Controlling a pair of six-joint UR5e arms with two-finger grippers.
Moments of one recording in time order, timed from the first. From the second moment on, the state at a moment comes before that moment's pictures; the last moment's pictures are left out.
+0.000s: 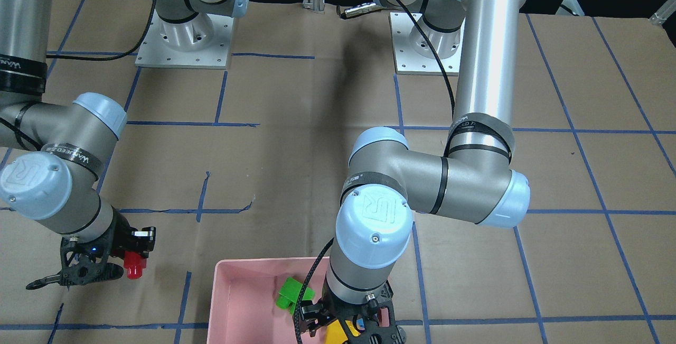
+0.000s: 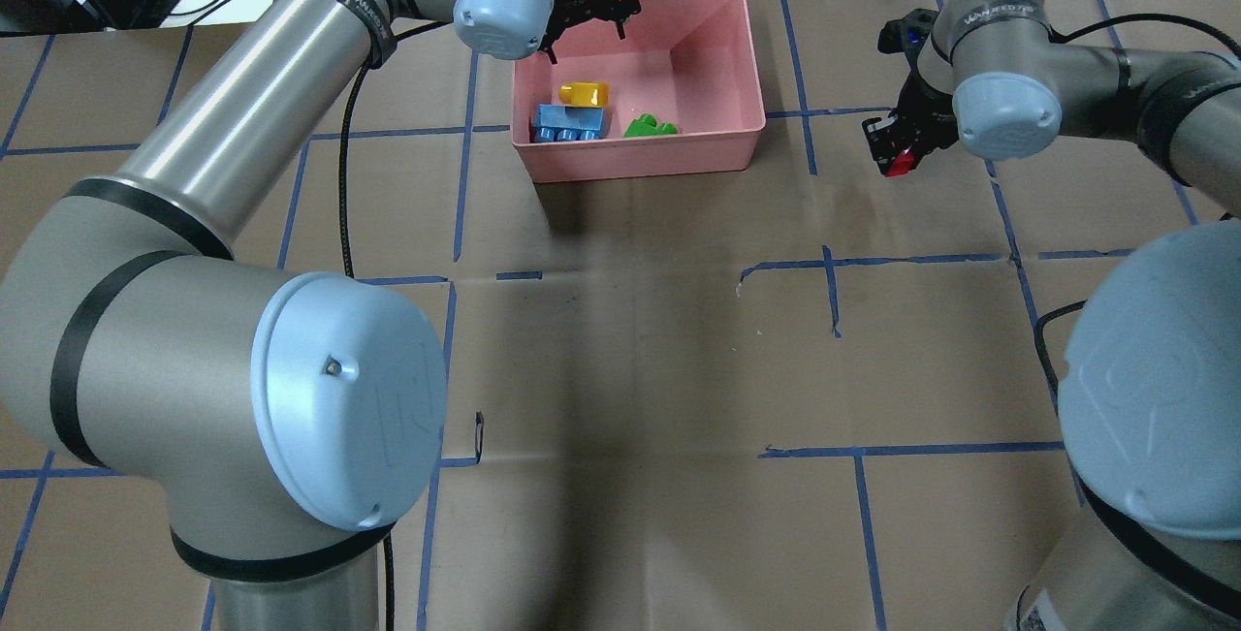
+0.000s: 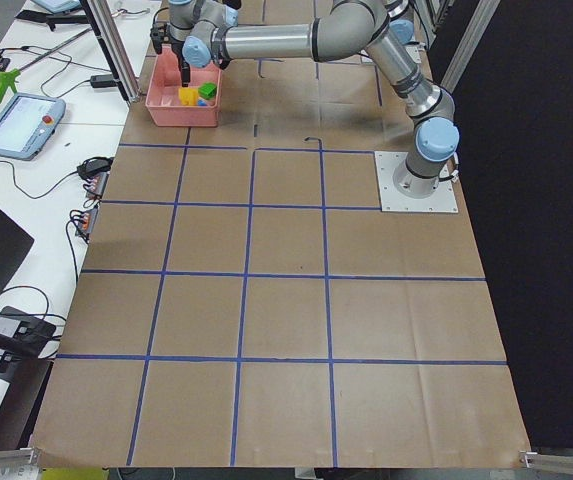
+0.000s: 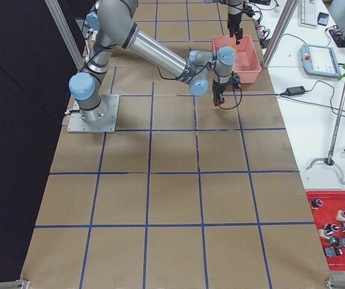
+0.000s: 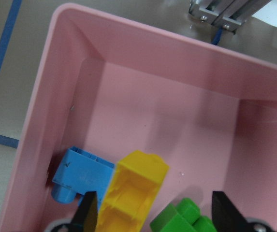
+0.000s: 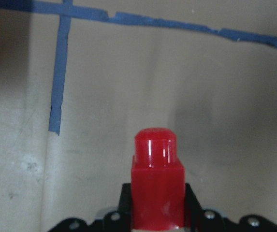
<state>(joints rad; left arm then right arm) -1.78 -2.37 -0.96 -1.12 1.55 -0.48 1.42 -1.07 1.56 -2.10 -1.56 -0.31</state>
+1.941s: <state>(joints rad) -1.54 -1.64 -1.52 -1.47 1.57 0.08 1.68 -0.81 1.17 -2.33 -1.07 -0.30</state>
